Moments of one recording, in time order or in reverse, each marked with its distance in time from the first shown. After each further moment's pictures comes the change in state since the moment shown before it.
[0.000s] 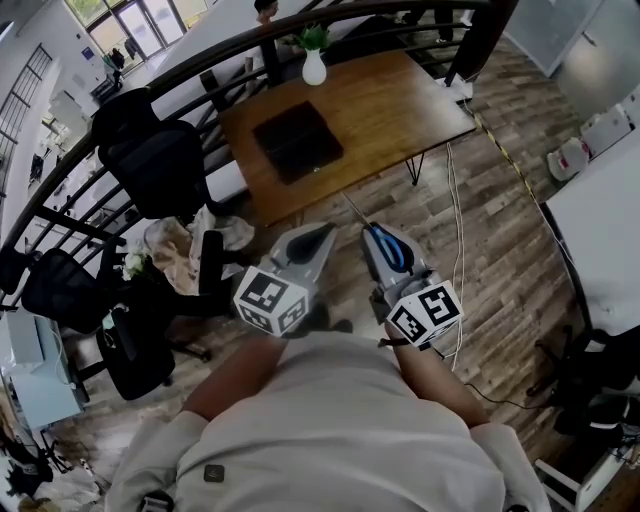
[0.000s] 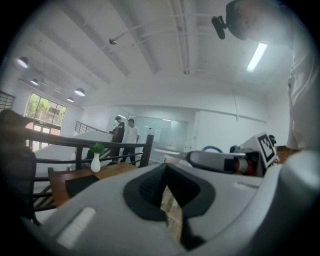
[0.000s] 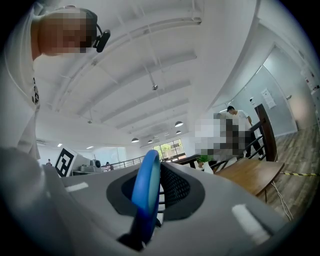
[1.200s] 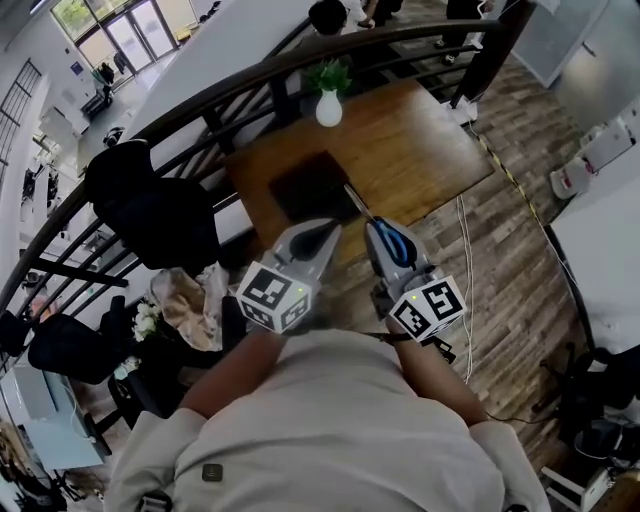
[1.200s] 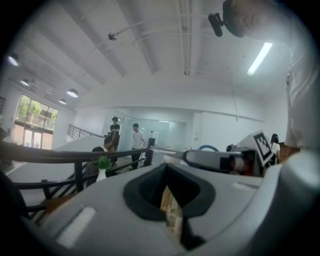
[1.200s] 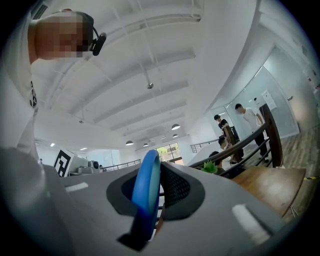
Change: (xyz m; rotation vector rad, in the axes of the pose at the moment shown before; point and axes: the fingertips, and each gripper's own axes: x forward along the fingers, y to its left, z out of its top) left arm 0.083 0.235 0.076 0.043 -0.009 -0.068; right arm 0.250 -0.081 0.029 -0.004 -0.043 -0.045
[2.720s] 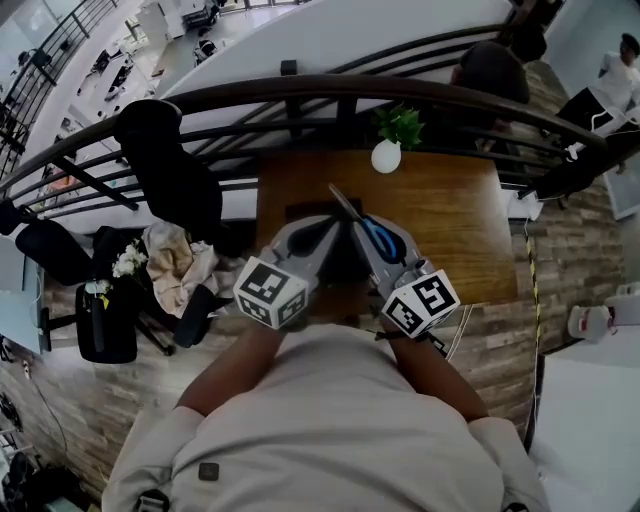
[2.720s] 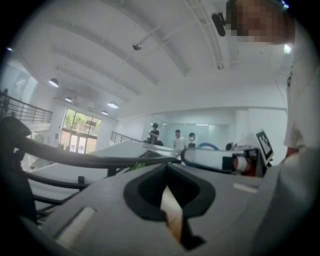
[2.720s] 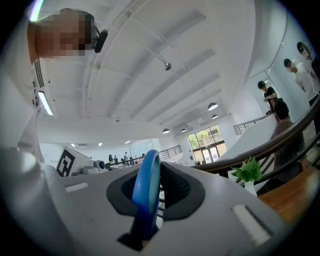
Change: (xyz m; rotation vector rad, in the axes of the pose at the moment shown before) left arm 0.122 0.173 0.024 -0.076 -0.074 0.476; right arm 0.194 -0.120 0.010 0.031 0.187 0.527
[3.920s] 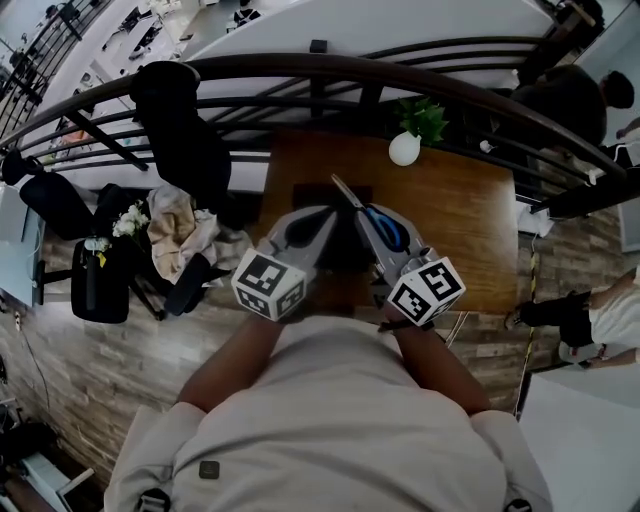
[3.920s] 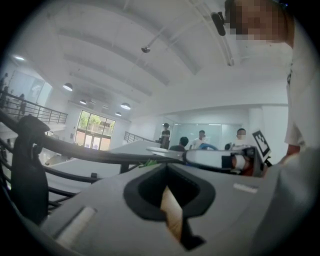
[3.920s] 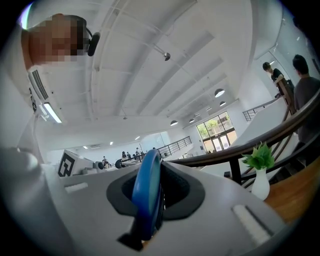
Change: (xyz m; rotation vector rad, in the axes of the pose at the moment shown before) left arm -0.004 0.014 -0.021 -0.039 -0.004 0.153; right arm 0.008 -0.017 -0.024 0.085 0.095 0.124
